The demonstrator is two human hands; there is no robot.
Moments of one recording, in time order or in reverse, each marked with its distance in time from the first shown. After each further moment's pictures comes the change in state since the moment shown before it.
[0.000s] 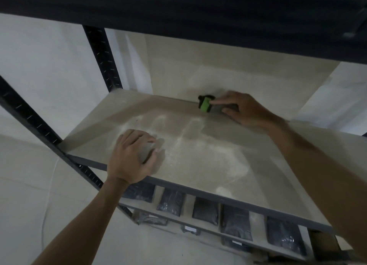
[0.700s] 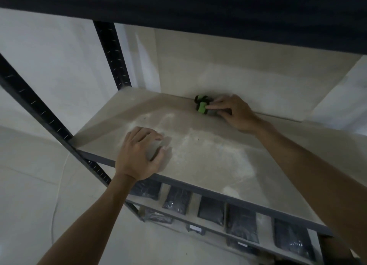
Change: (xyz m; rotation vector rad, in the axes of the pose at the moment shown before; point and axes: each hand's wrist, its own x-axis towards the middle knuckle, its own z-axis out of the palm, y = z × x) left_hand -0.001 0.000 0.001 0.007 -0.004 -0.025; right_hand 0.022 0.004 0.048 -0.058 -0.016 0.001
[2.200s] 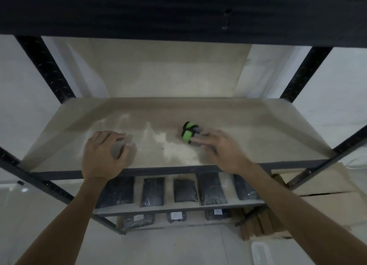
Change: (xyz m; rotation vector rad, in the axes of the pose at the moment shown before) left_hand 0.000 -0.018 0.010 -0.031 0.034 0.139; right_hand -0.198 -0.111 0.002 -0.083 0.161 0.316
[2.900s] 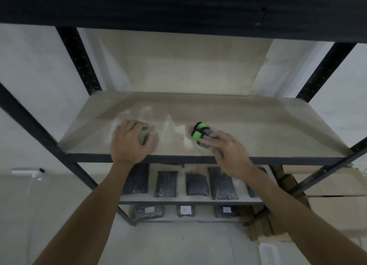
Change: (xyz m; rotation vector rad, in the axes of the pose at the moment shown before) left_hand -0.001 0.008 -0.004 -0.016 0.005 -0.074; right_hand -0.019 -0.050 0.026 0.006 0.075 -0.021
